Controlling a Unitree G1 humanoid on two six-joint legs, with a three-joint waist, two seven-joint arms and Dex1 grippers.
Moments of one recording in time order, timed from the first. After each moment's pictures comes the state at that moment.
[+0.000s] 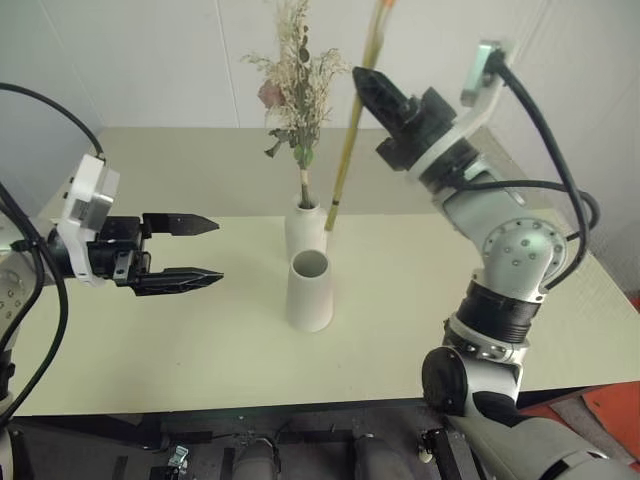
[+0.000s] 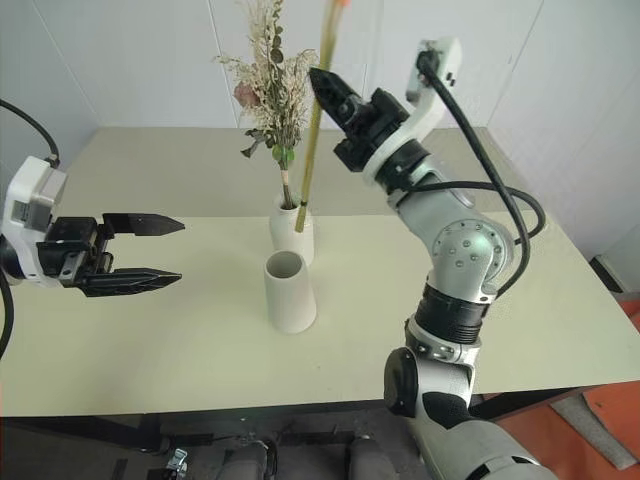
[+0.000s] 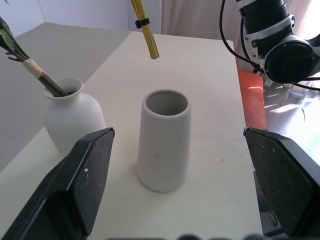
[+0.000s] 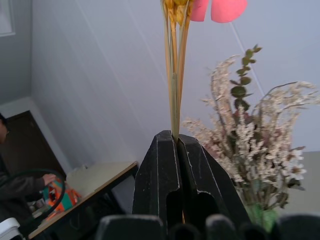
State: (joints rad) left arm -0.47 1.06 0.29 -0.14 -0.77 0.66 -1.37; right arm -0.99 -0.02 -0.33 -0.25 0.81 0.93 0.25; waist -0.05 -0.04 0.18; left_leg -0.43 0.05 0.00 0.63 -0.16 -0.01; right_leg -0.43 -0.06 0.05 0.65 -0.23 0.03
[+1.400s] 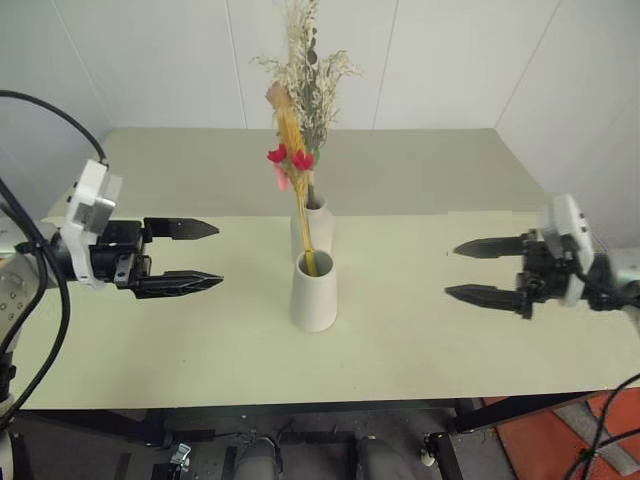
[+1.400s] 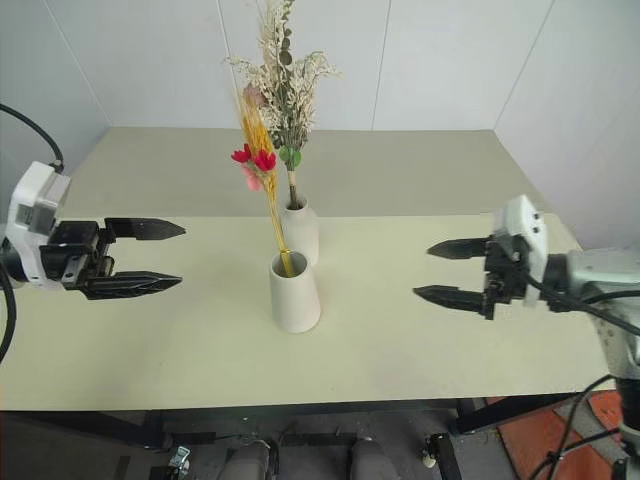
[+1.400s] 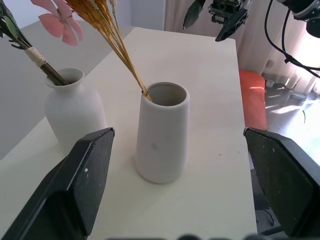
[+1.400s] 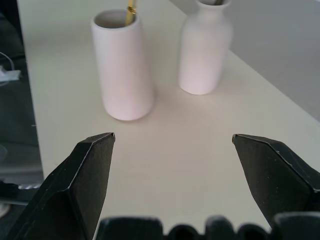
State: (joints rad) left arm -0.45 1.06 0.29 -0.13 -0.77 0.66 -1.38; right arm -0.37 -1.04 -0.25 -0.12 0.60 0.52 1.25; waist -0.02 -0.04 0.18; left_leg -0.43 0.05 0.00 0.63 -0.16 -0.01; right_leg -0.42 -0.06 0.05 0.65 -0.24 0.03
